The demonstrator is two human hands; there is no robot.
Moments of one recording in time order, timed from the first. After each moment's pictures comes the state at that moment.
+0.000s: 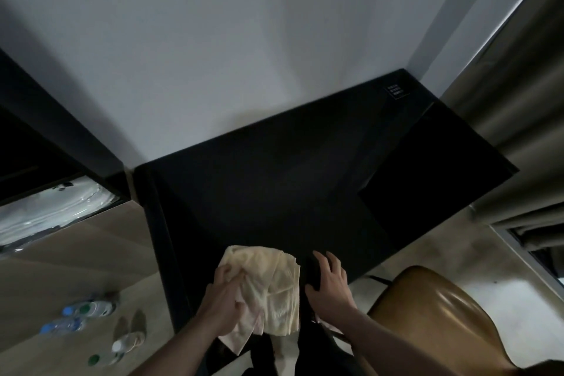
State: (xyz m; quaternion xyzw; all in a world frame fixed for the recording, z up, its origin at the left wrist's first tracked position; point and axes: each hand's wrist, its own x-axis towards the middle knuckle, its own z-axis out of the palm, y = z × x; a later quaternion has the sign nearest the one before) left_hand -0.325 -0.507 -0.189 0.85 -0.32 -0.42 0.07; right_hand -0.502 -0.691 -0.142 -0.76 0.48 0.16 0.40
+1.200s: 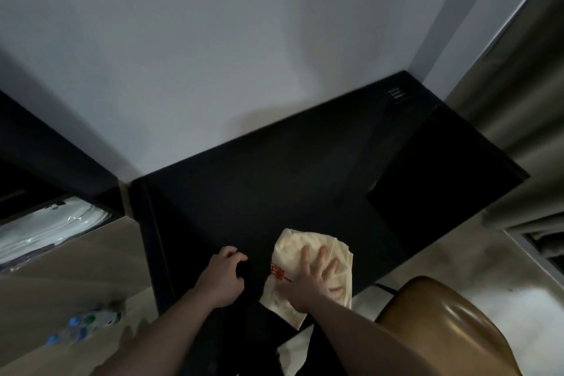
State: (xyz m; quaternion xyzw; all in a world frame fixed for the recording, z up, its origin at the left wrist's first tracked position) left_hand -0.280 -0.592 -0.132 0.84 -0.36 -0.41 0.05; right_hand -0.447 -0.717 -0.163 -0.70 0.51 0.30 0.39
